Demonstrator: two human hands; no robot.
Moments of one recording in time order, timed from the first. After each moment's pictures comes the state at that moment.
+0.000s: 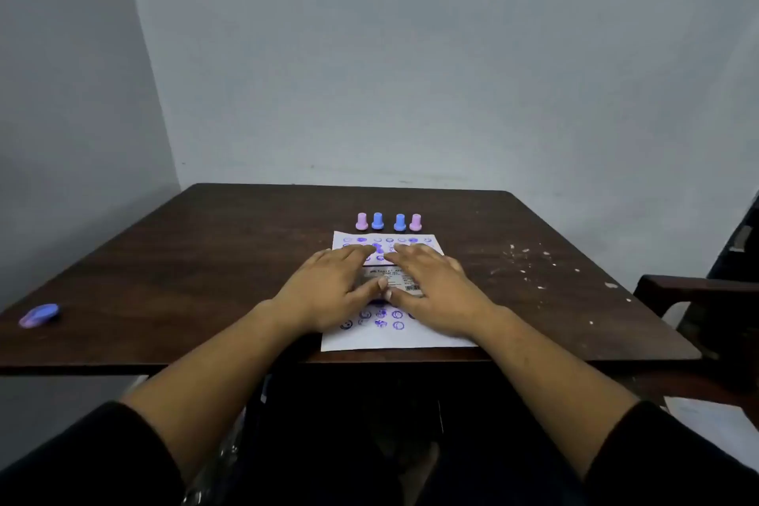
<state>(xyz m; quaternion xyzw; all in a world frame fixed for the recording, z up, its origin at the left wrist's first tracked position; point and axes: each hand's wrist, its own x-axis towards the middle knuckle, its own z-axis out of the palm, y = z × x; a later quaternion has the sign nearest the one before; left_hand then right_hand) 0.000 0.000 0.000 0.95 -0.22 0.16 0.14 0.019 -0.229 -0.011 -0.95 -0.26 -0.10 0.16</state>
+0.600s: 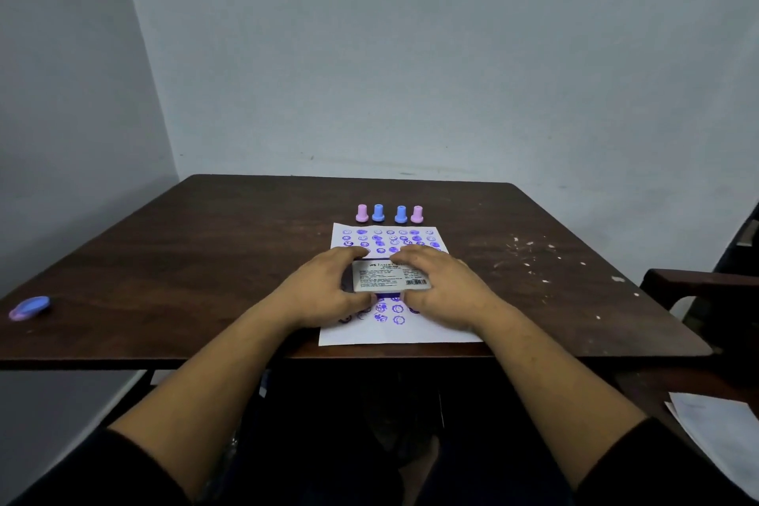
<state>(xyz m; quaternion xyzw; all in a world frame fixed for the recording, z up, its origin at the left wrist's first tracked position) 0.011 0.011 -0.012 0.95 -0.16 0.06 0.26 0.022 -0.234 -0.009 -0.95 -0.21 -0.05 0.22</state>
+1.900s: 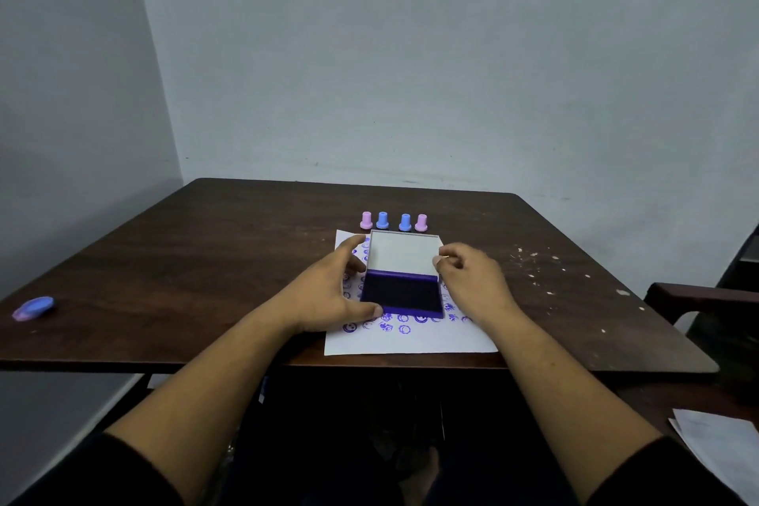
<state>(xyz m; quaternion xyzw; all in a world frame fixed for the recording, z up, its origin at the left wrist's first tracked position) 0.001 0.015 -0.006 0.92 -0.17 0.03 0.36 0.037 -0.246 -0.013 -0.89 -0.03 -0.15 0.43</state>
